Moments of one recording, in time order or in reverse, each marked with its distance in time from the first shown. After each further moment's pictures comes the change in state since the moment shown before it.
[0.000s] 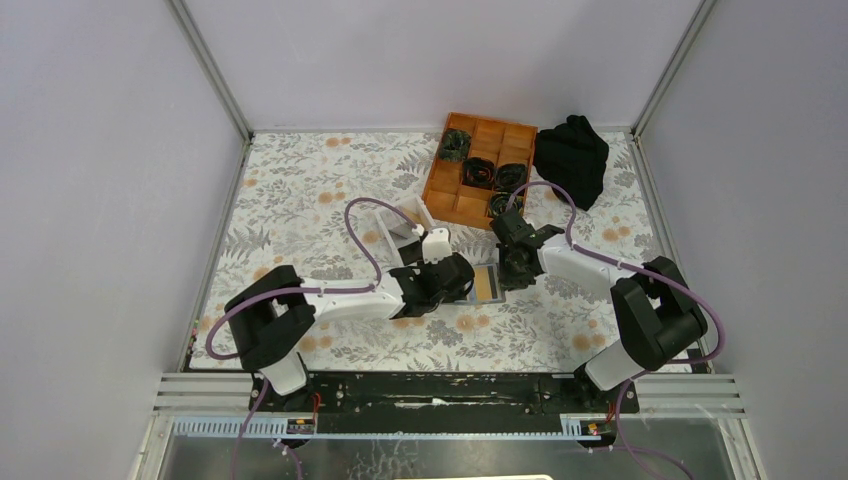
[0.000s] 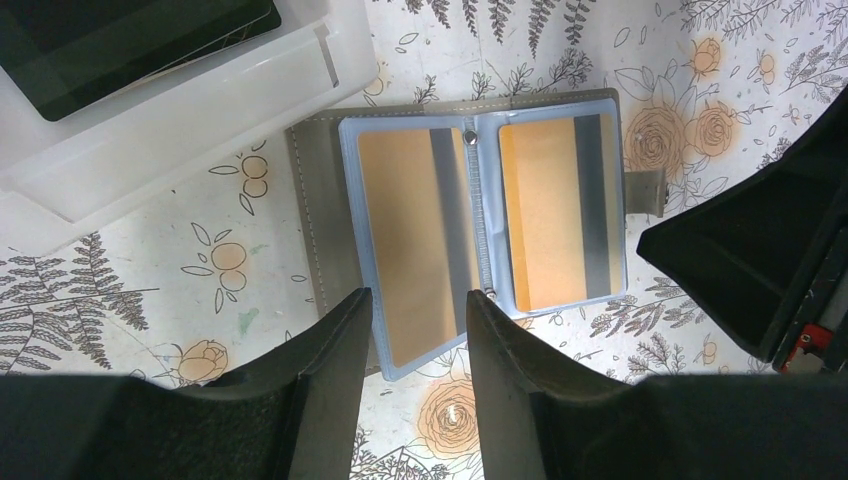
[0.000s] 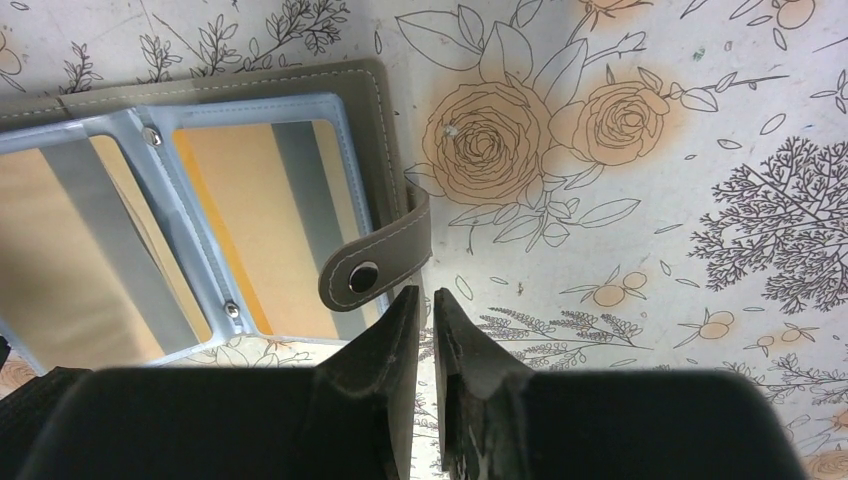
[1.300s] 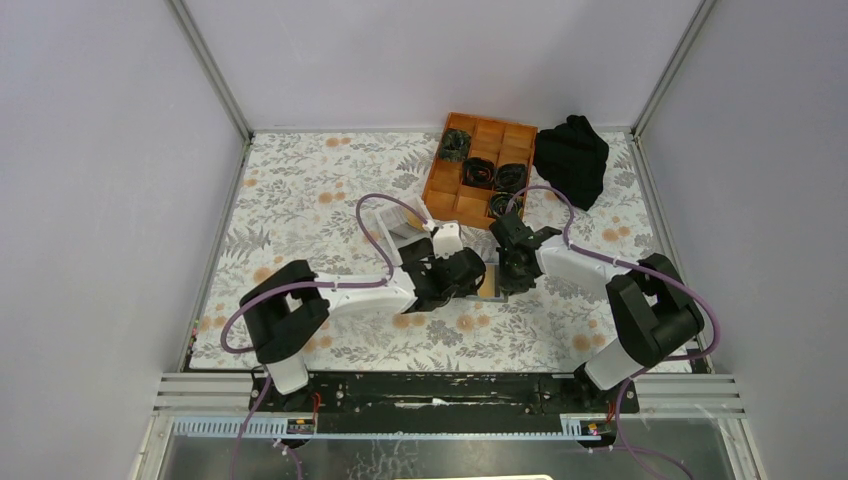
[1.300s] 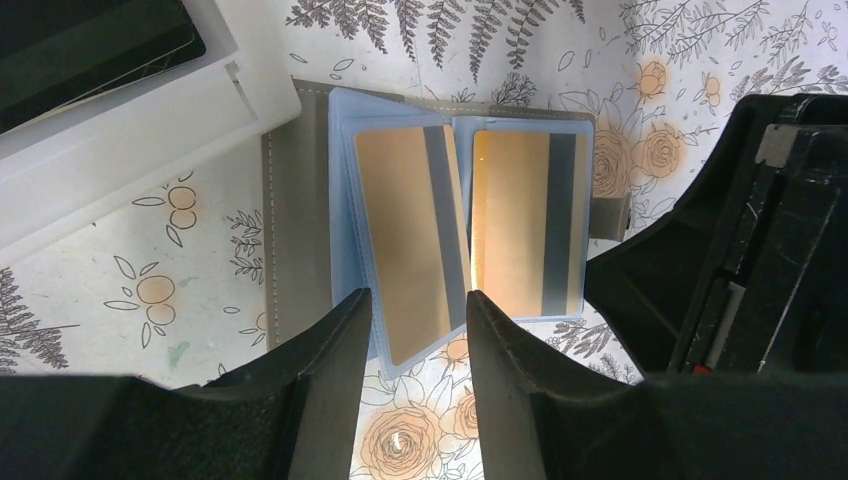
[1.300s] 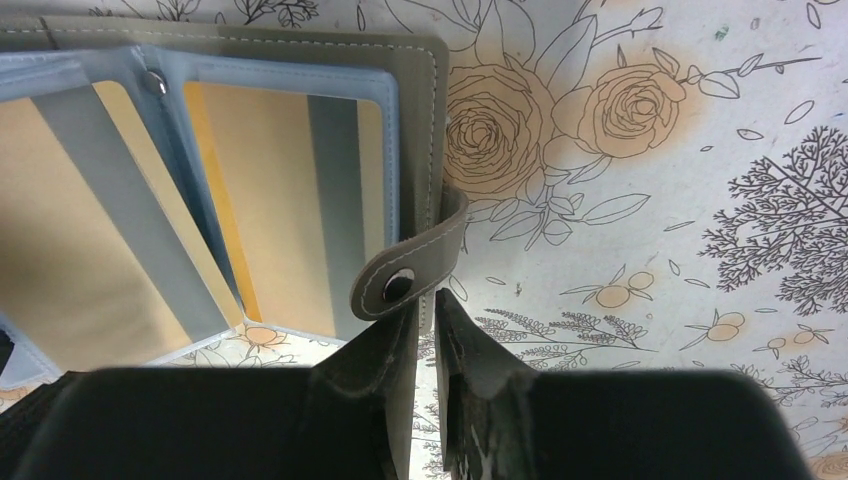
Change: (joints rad) left arm 0.000 0.072 0.092 0.003 0.010 -0.014; right arm 0.000 0.018 -0.016 0.004 -0.011 -0.006
